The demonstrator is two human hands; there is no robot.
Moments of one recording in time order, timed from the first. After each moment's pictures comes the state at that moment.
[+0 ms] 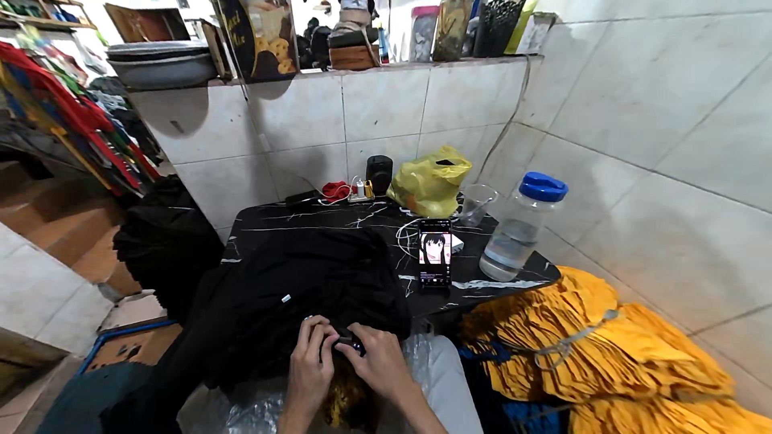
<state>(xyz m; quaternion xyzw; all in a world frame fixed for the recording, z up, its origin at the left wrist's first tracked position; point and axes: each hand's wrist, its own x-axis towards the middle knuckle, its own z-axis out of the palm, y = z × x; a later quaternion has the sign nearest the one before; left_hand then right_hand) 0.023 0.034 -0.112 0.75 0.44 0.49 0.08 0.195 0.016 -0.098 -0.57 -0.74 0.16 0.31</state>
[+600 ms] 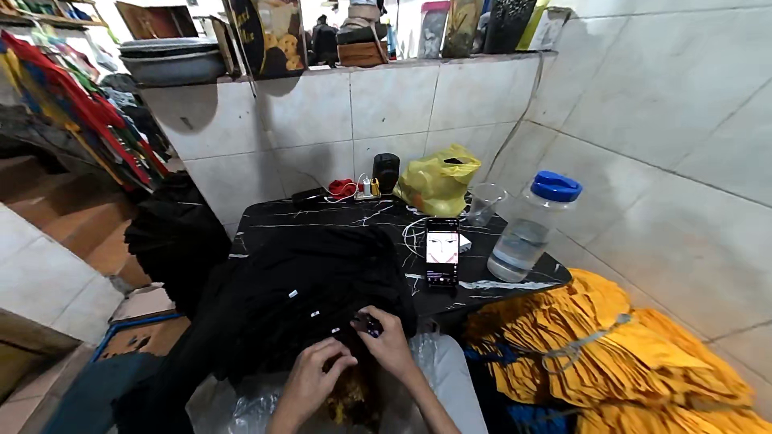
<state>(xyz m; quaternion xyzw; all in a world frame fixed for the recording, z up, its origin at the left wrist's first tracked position) -0.006 0.025 -0.110 0.81 0.39 0.35 0.26 0.205 0.043 -0.117 -0.52 -0.65 0.28 0.49</state>
